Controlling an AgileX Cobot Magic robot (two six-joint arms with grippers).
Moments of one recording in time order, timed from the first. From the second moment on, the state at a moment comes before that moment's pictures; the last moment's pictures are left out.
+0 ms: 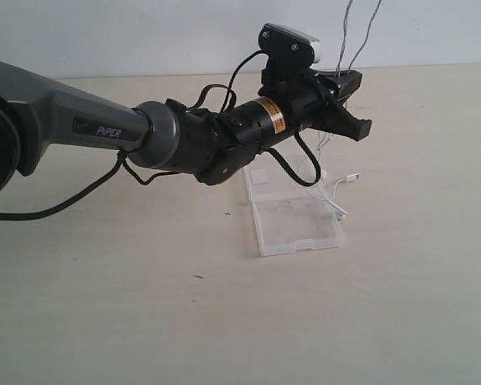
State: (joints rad) left arm -0.62 2.35 -1.51 0.29 -0.75 -0.29; right arm 0.41 1.21 -1.00 0.48 -0.21 -0.53
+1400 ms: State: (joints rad) left arm -0.60 2.09 -1.51 0.47 -0.22 -0.33; right arm 0.23 1.16 -0.66 0.61 -0.34 -0.50
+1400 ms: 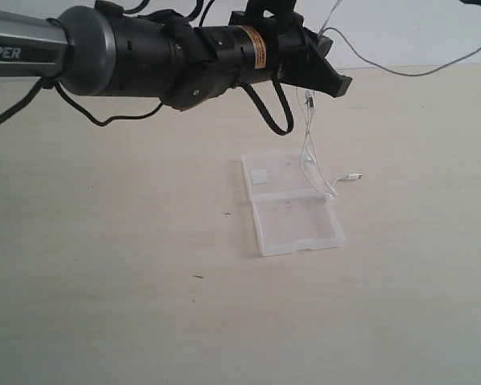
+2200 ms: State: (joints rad) left arm -0.60 1.95 -1.51 0.52 -0.11 -0.33; right arm 0.23 1.17 -0.63 0.63 -0.14 -0.51
